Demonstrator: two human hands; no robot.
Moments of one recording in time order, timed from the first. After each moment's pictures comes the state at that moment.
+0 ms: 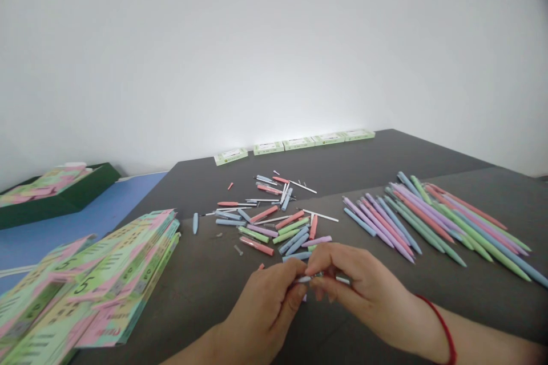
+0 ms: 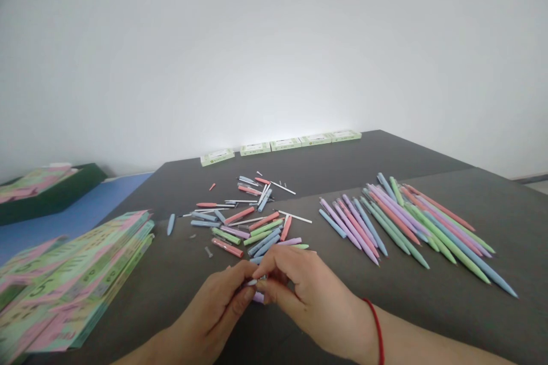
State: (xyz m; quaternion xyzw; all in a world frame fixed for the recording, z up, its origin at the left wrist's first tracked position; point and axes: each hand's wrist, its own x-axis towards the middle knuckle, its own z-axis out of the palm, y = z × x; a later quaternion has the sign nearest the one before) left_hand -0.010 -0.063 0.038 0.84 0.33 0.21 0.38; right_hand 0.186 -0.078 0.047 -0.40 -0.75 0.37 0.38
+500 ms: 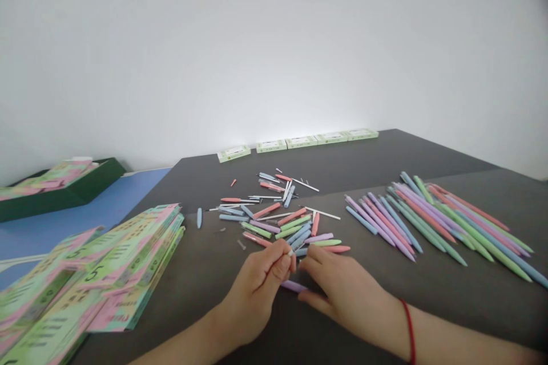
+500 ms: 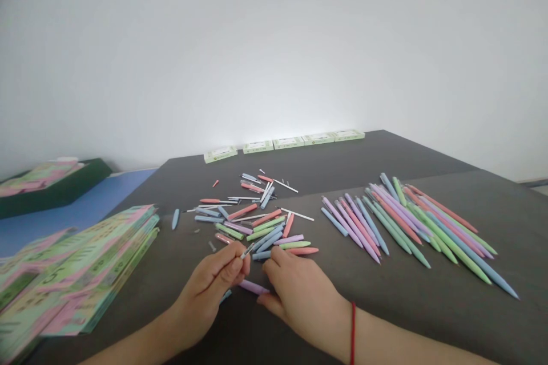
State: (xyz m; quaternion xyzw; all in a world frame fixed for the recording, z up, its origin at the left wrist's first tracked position) left_hand -0.018 -0.053 0.032 0.74 0.37 0.32 0.47; right_hand 0.168 -0.071 0.019 -0.48 -0.85 0.15 0.15
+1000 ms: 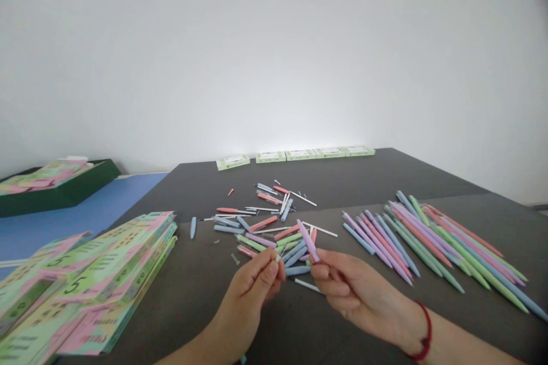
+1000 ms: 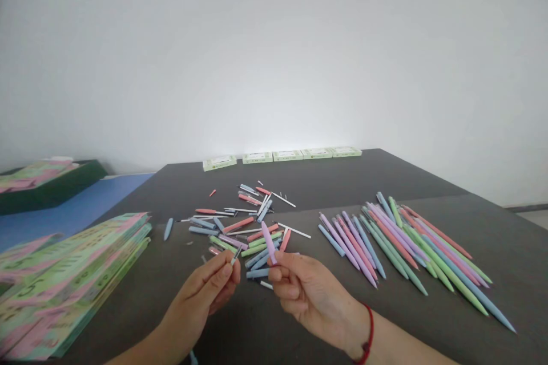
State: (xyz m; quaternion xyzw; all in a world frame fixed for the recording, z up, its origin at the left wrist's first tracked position) left_hand -0.012 -0.047 0.019 0.60 0.38 0.39 0.59; right_hand 0.185 -0.054 0.028 -0.30 -0.24 0.84 0.40
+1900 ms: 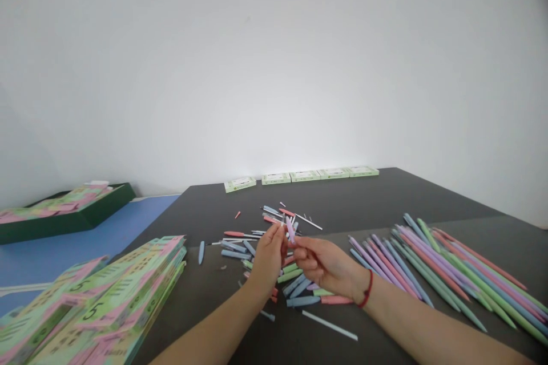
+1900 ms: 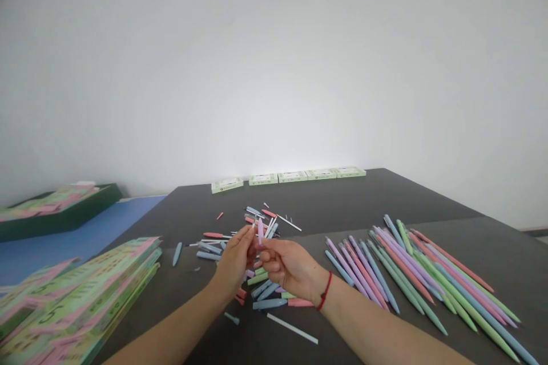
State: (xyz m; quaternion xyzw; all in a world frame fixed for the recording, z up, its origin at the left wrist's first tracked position) left_hand 0.028 0.047 0.018 0.60 0.43 0.50 0.45; right_hand 0.160 0.025 0.032 -0.30 -0.33 0.80 0.39
